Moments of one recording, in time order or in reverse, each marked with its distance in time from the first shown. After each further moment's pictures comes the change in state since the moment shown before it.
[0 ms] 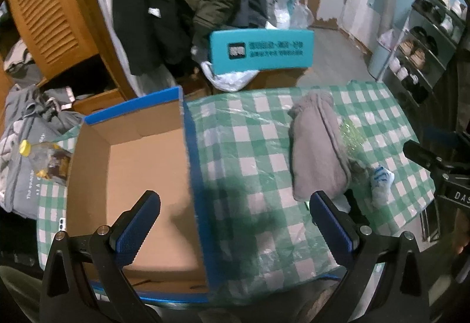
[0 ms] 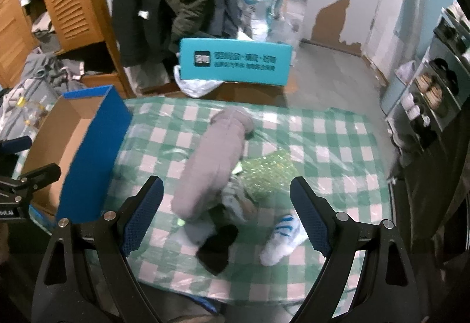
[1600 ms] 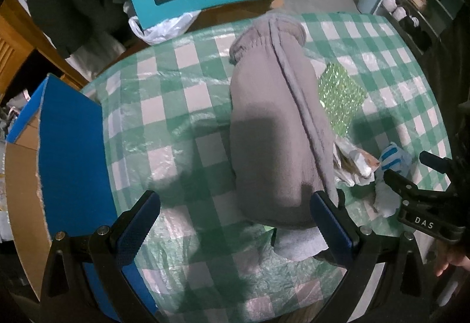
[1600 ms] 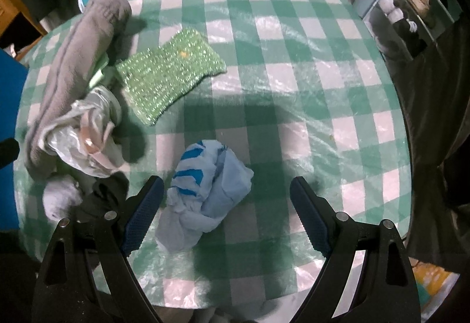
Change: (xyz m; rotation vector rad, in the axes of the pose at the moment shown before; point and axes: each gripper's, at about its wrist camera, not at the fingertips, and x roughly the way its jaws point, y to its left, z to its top) left arm 0.138 -0.104 0.019 0.127 0.282 -0.021; right arm 0.132 -0.106 -0.076 0.198 0.403 -0.123
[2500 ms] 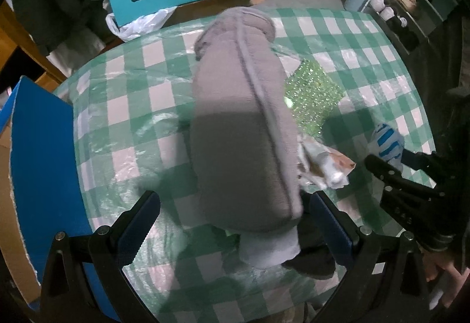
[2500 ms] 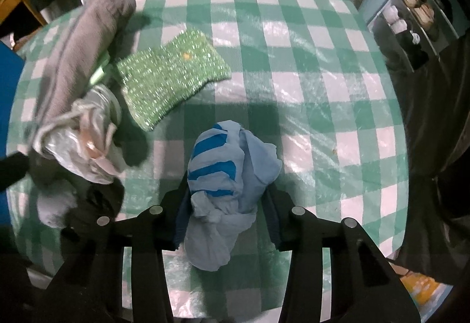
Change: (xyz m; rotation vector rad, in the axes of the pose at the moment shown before) left arm 0.007 -0.029 0.004 0.004 0.018 -0.084; right arm 0.001 0.007 0.009 -0.043 -0.014 -0.018
